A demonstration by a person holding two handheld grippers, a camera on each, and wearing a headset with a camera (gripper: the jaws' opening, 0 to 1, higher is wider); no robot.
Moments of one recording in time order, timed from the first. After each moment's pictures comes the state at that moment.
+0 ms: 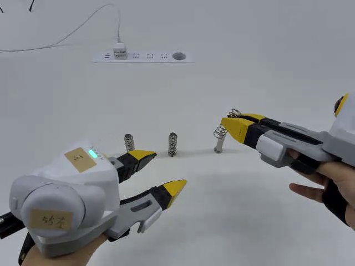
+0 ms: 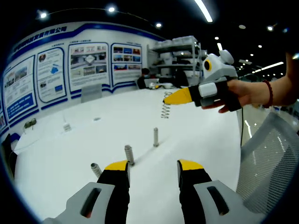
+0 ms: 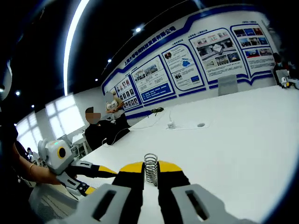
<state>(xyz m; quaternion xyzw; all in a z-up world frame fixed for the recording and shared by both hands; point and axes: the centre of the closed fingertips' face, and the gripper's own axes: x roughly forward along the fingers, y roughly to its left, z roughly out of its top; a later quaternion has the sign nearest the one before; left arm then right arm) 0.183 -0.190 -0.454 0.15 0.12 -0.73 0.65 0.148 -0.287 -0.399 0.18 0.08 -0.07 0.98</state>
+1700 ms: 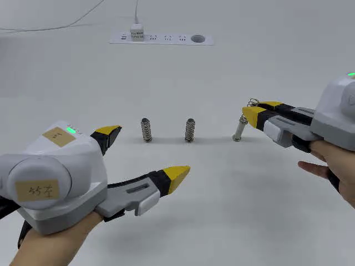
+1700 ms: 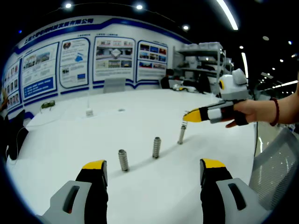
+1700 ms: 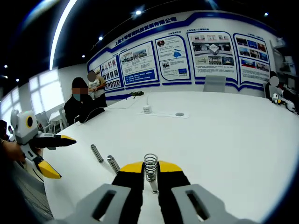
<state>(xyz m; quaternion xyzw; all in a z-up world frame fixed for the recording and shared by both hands) 0.231 -0.176 -0.462 0.10 0.16 -0.66 0.72 0.161 -0.331 -0.460 0.10 0.18 -0.14 0.97</state>
